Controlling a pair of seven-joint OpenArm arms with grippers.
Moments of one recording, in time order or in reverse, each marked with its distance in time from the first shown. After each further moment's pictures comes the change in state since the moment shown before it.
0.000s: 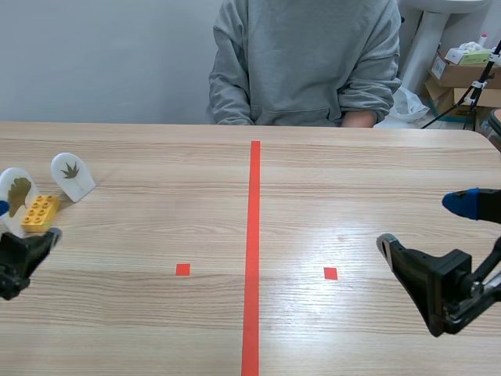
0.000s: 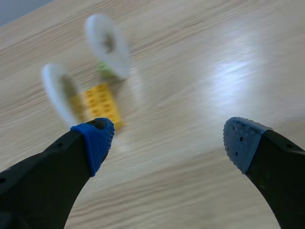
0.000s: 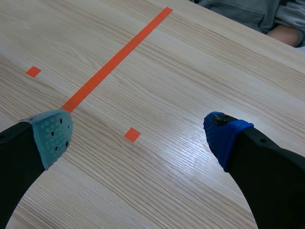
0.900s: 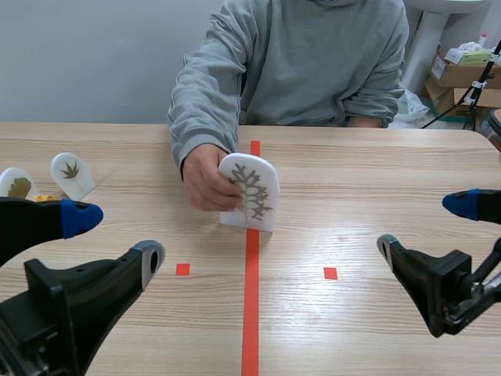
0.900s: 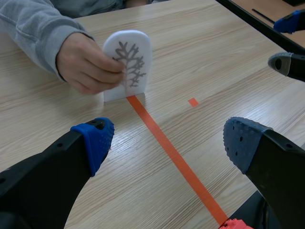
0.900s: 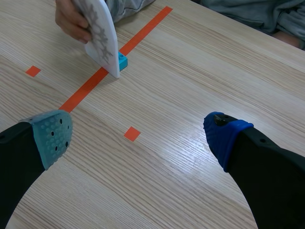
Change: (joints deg) left arm 24.6 4.8 6.2 32.9 -15.6 -0.2 2.8; right arm 0.0 0.0 0.0 0.0 0.0 0.0 -0.2
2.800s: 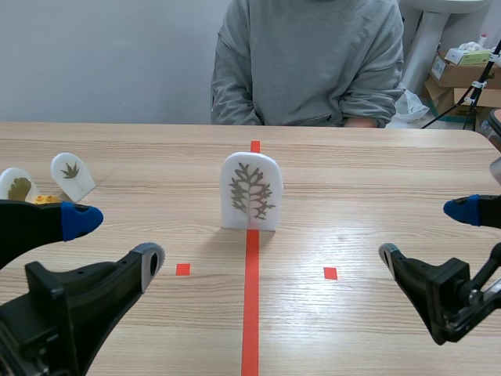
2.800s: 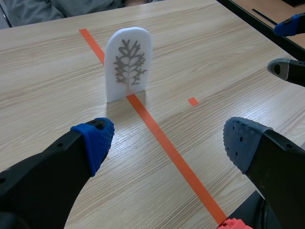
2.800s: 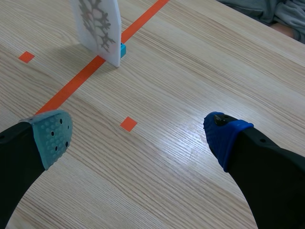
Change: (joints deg) left arm 0.0 0.0 0.0 -0.3 0.0 0.0 0.0; right arm 0.0 0.0 0.0 0.0 -1.9 0.0 -1.7
